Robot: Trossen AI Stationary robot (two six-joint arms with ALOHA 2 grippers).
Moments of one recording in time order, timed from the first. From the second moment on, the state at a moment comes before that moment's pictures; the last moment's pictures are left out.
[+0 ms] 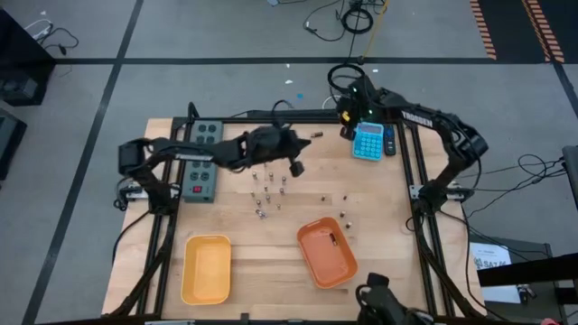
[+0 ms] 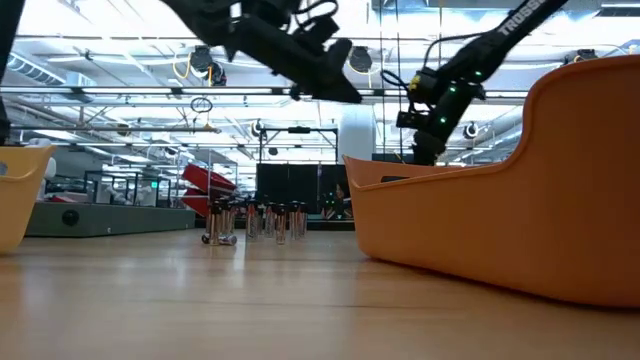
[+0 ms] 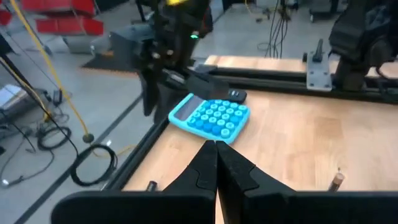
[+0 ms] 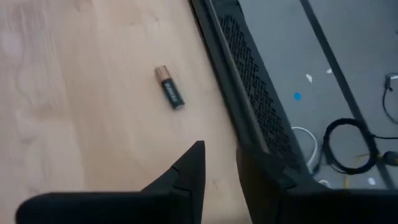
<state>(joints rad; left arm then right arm) 0.23 1.69 1.15 0.24 -0.18 0.11 -0.88 1.66 1.19 -0.47 -0.16 -0.58</state>
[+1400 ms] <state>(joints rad) 0.08 1.26 0.66 0.35 -0.56 0.01 -0.85 2.05 1.40 -0.36 -0.24 -0.79</state>
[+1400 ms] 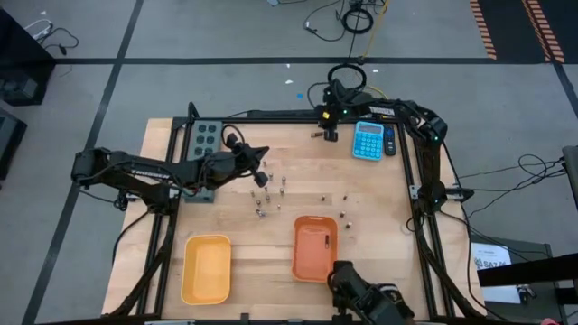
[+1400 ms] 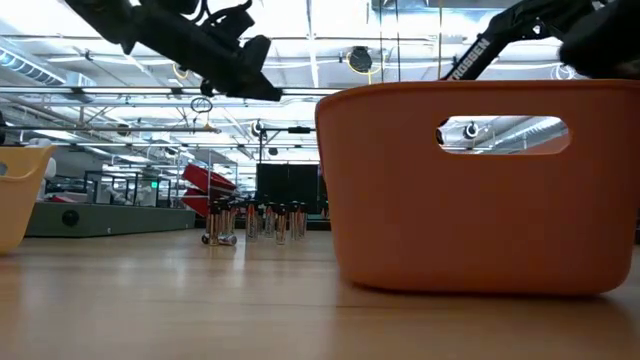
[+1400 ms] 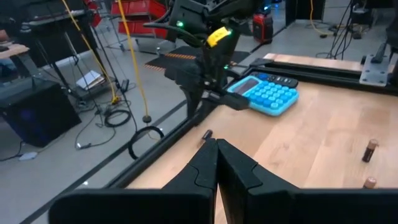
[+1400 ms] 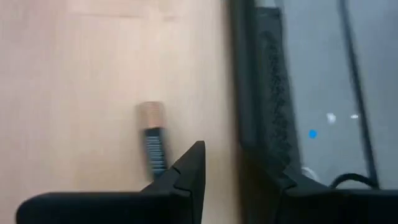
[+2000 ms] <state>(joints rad) 0.08 1.26 0.63 0.36 -0.55 -0.02 -0.81 2.02 1.40 -0.53 -0.26 -0.74</state>
